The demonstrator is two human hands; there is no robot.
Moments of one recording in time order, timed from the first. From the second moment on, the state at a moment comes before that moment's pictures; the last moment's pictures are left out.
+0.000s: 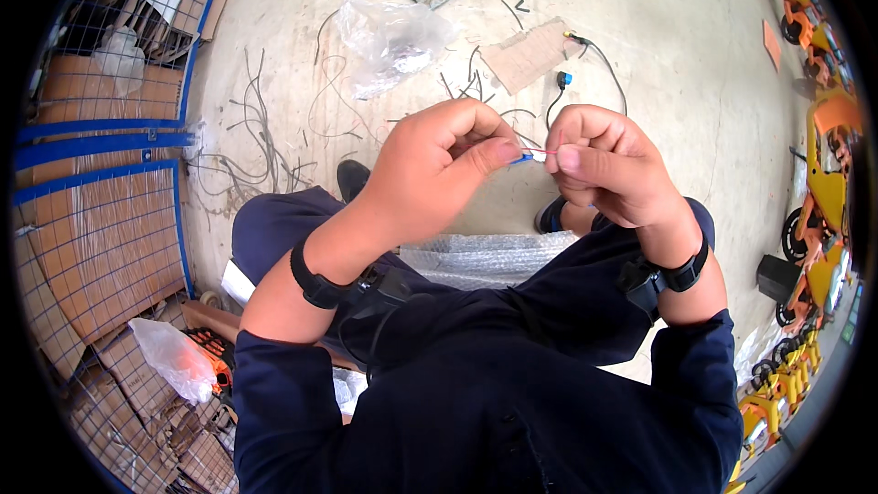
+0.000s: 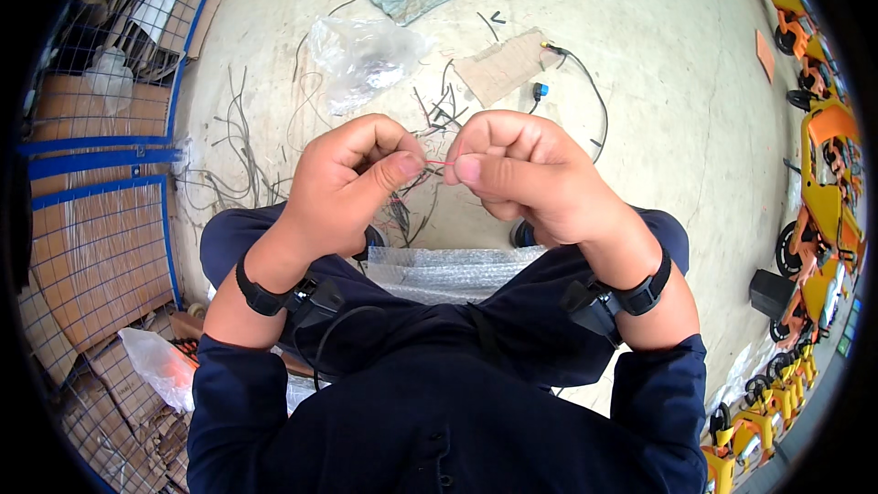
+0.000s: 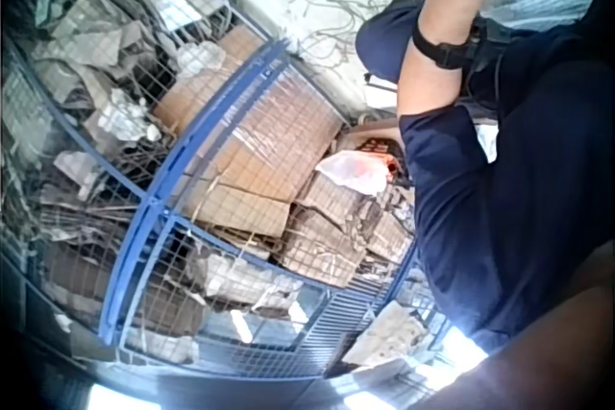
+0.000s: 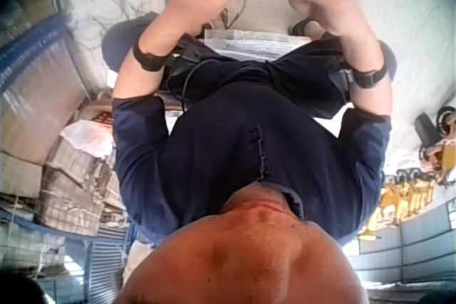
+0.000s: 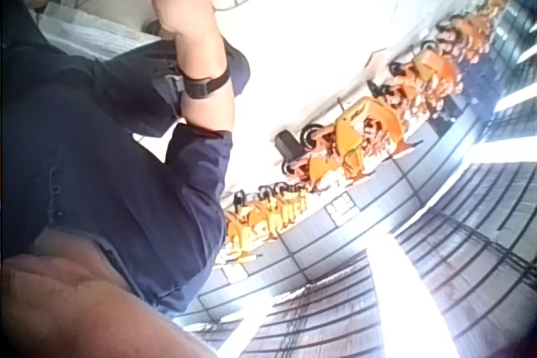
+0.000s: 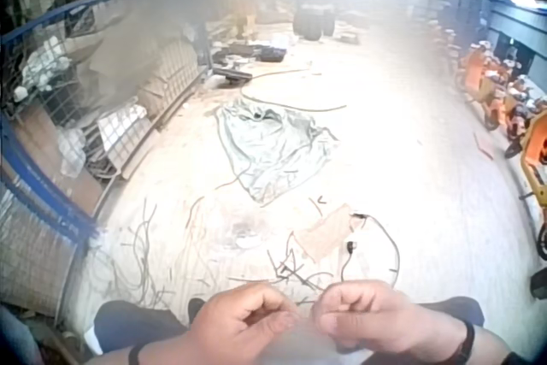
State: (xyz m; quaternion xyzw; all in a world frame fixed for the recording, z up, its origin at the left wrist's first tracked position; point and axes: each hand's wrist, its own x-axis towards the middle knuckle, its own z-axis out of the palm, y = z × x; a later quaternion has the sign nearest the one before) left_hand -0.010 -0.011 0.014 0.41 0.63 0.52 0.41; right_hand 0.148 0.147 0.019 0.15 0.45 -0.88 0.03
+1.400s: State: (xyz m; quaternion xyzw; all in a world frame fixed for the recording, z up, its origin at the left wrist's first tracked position) left_hand 0.000 -0.021 0.002 0.62 0.66 0.40 0.13; right_hand 0.137 0.130 0.020 0.14 0.56 -0.81 0.07
